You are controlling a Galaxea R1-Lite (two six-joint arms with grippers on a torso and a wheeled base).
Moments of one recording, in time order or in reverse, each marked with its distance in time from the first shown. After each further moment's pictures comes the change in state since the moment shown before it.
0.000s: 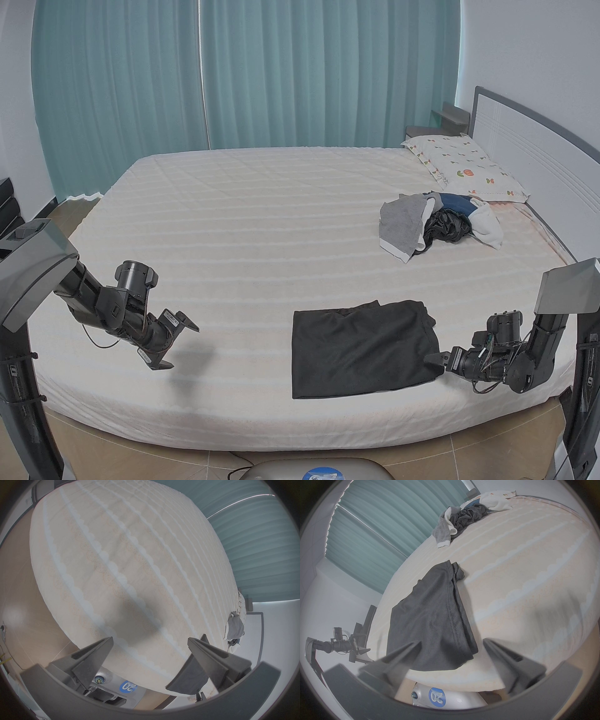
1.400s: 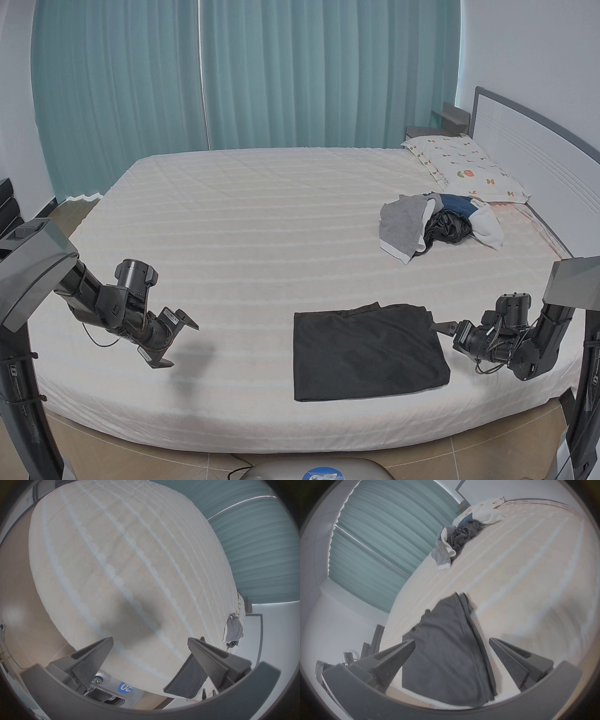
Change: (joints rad) left arm 0.003 0.001 -0.011 0.002 0.002 -0.011; right arm -0.033 -0.048 -0.064 -0.036 -0.008 0.153
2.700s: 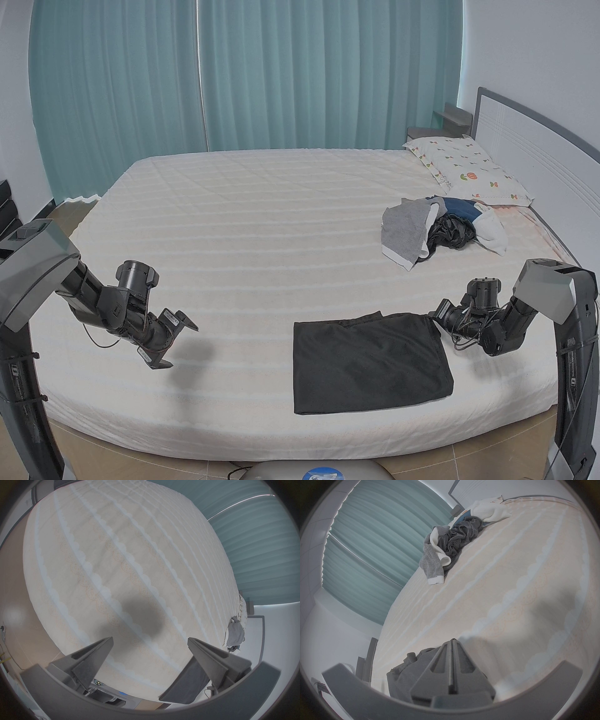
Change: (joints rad) left arm -0.003 0.008 -0.001 0.000 0.019 0.001; right arm 0.018 0.244 -0.502 0.199 -0.102 0.078
